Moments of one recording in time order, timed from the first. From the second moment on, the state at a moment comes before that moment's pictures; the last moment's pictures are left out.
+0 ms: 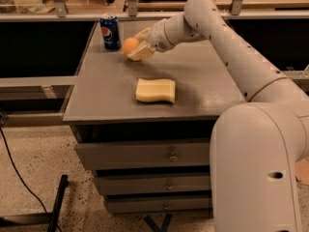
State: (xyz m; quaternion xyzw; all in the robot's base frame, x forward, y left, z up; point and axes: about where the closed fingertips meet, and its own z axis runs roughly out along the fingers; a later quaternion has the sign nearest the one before) arm 0.798 0.049 0.846 -0.61 0.62 0.19 0.45
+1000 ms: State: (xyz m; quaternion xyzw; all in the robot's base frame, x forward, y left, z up) arm 0.801 0.060 0.852 -0.61 0.61 0.20 0.46
